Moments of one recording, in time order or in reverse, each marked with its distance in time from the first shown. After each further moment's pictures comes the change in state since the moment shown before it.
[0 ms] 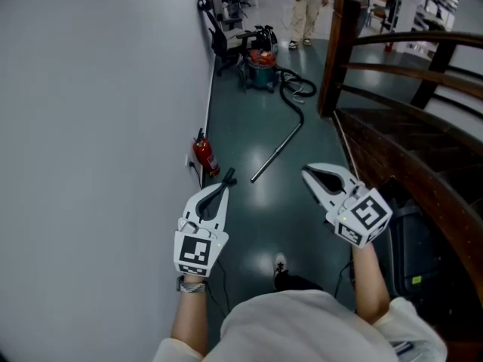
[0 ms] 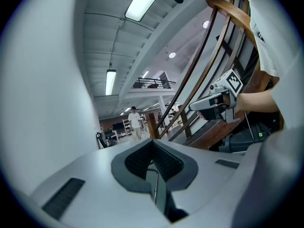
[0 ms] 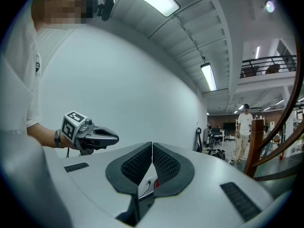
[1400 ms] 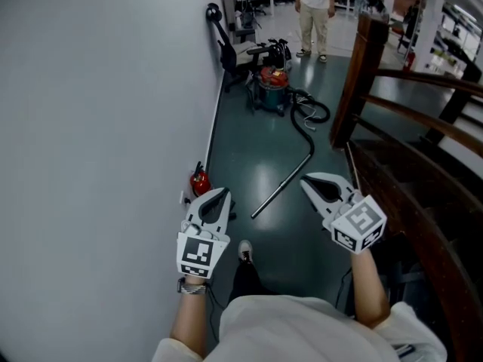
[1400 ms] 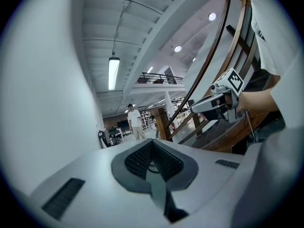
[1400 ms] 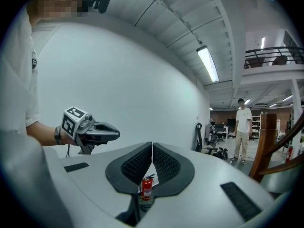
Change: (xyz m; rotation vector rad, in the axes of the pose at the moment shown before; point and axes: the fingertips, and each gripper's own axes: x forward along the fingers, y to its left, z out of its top) left arm 0.242 0.109 -0.028 0.003 0.038 0.054; right arm 0.158 -0.220 -0.037 -0.008 0.052 0.055
